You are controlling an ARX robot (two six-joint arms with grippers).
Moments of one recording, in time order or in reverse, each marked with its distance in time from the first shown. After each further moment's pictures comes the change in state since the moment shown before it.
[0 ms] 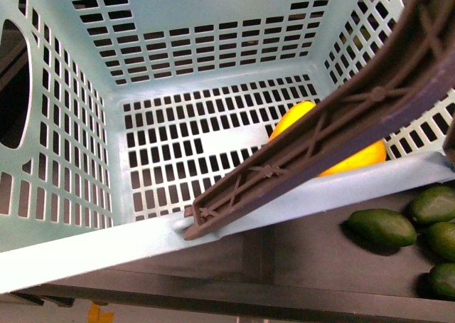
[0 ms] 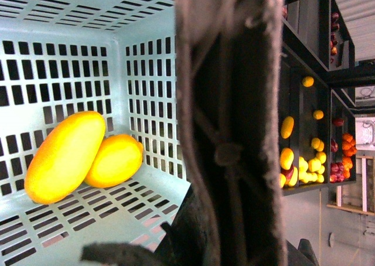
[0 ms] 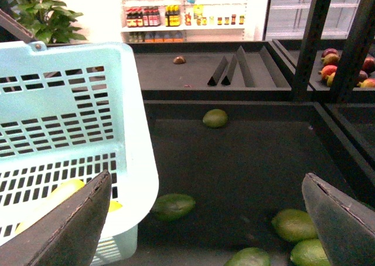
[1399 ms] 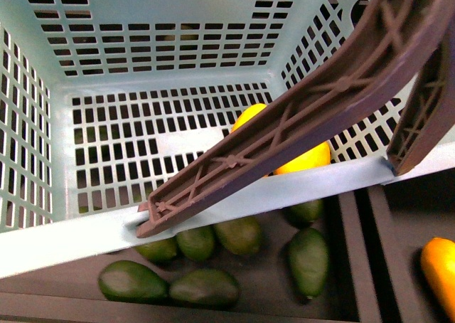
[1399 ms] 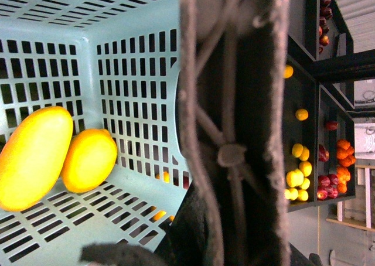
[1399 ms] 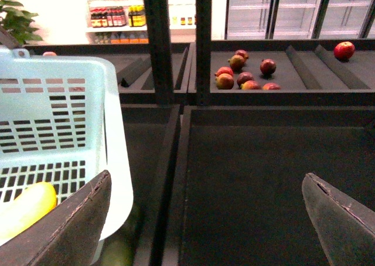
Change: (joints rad) left arm 0.004 0.002 0.000 0.000 -0.024 0.006; right arm 0.002 0.000 0.000 0.001 0.004 0.000
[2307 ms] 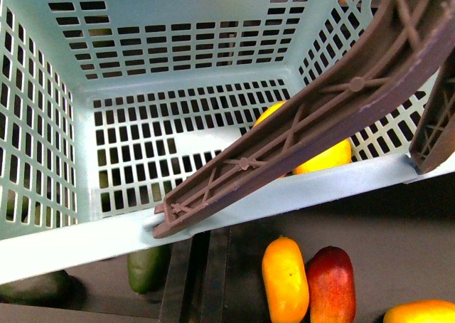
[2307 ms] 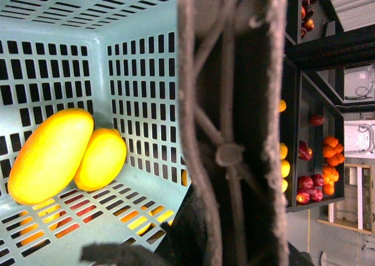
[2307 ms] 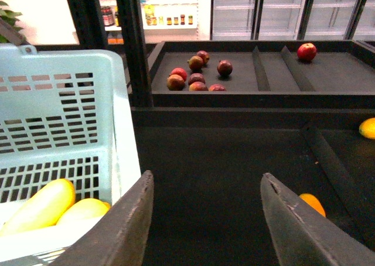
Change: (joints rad) left arm 0.001 -0.005 -0.002 0.000 0.009 -0.001; right arm 0.000 0.003 0.000 0.002 -0.003 0.001
